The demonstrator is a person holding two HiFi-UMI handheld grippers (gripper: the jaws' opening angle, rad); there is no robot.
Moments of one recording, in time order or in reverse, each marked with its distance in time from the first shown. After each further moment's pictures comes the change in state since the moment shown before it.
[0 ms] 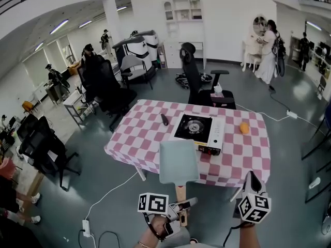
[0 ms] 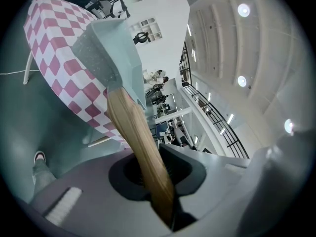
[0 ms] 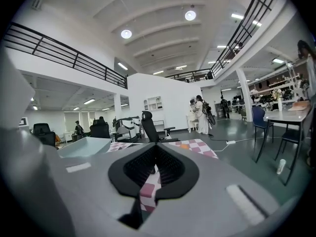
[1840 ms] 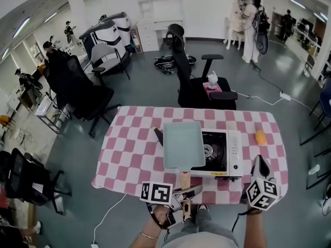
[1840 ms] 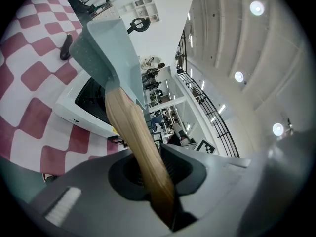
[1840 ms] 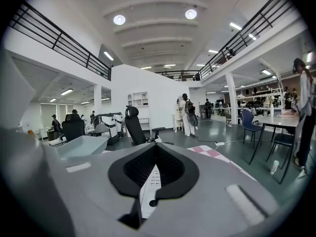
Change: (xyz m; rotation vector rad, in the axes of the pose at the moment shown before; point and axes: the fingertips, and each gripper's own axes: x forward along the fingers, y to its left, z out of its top) left arm 0.044 0.092 0.304 0.044 0.220 -0.102; right arm 0.278 0.059 0.044 -0.005 0.024 -0.236
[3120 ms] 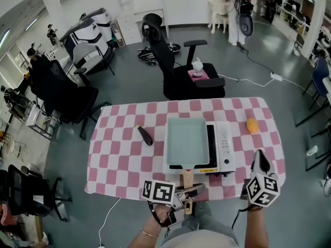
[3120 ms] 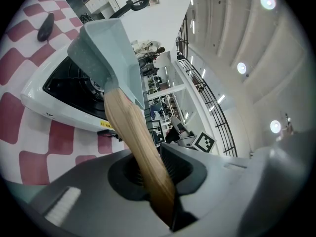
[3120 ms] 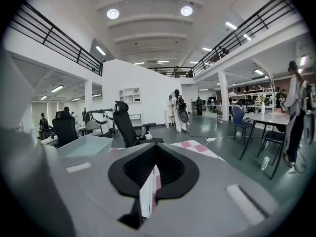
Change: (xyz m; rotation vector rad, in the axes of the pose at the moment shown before) left arm 0.062 0.003 -0.012 0.005 0.169 -0.017; right arm 0.010 -0.056 -0.018 0.019 0.051 -0.089
